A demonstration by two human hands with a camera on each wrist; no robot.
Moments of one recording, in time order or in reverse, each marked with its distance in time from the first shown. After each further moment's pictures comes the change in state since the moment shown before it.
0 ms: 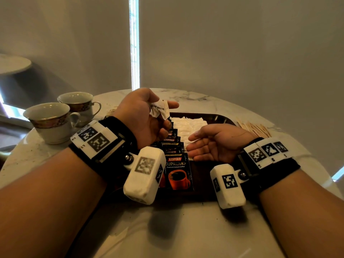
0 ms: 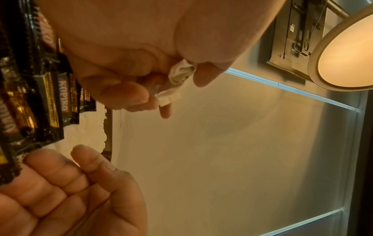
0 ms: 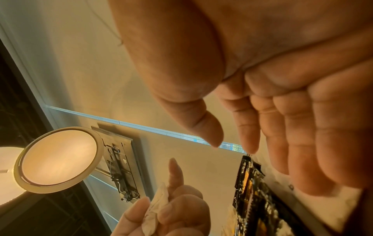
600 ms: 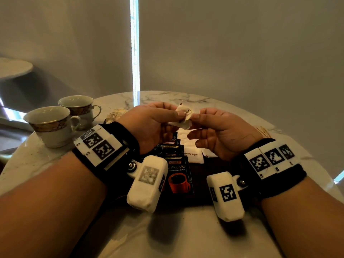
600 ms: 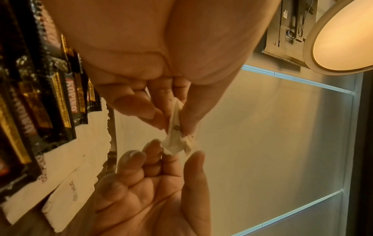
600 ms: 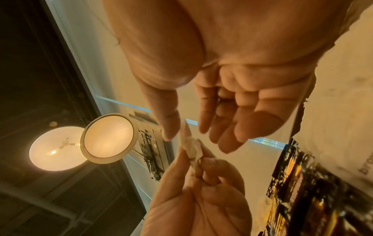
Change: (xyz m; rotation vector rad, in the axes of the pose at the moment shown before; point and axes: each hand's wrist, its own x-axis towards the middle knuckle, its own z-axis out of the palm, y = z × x) left_hand 0.001 -0.009 0.005 0.199 -0.065 0.168; right_hand -0.017 -0.010 0.019 0.138 0.000 -0.472
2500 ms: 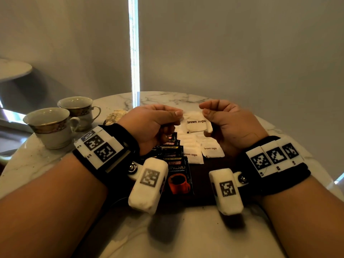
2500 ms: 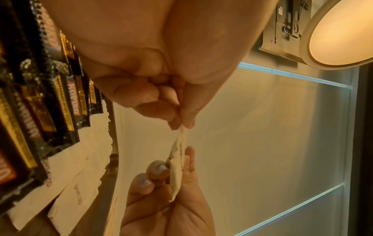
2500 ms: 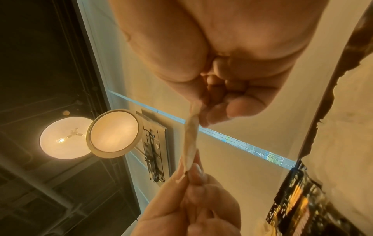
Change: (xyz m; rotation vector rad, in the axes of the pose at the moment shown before) left_hand 0.006 -0.006 -0.002 0.027 0.097 0.003; right_hand 0.014 0.003 -0.015 -0.077 0.228 -0.203
